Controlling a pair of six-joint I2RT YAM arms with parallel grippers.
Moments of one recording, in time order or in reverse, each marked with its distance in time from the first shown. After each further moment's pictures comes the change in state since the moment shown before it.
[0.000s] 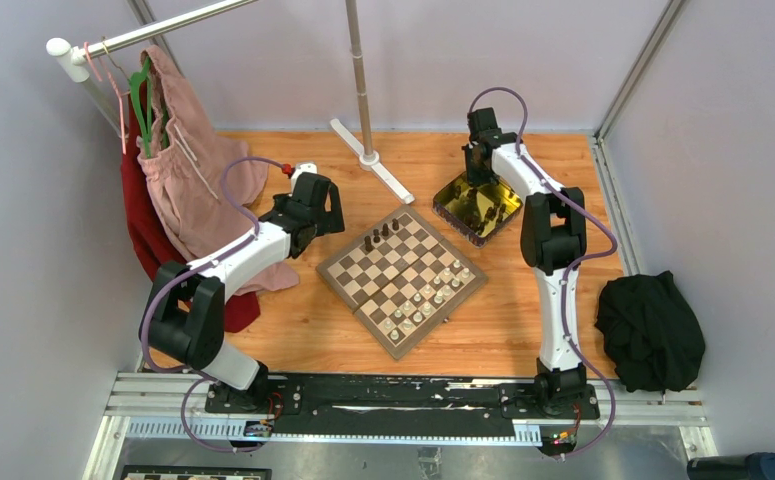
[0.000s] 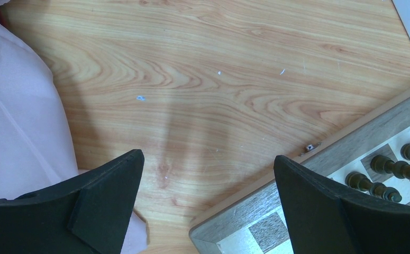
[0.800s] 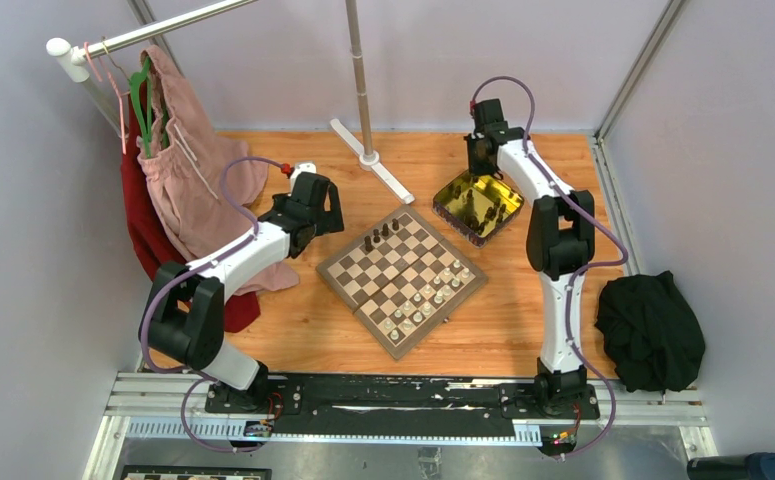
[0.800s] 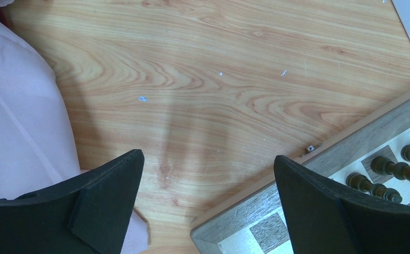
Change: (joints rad) left arm 0.004 -0.002 0.000 0.000 0.000 0.000; right arm -0.001 -0.076 -0.023 0.031 -0.015 -0.023
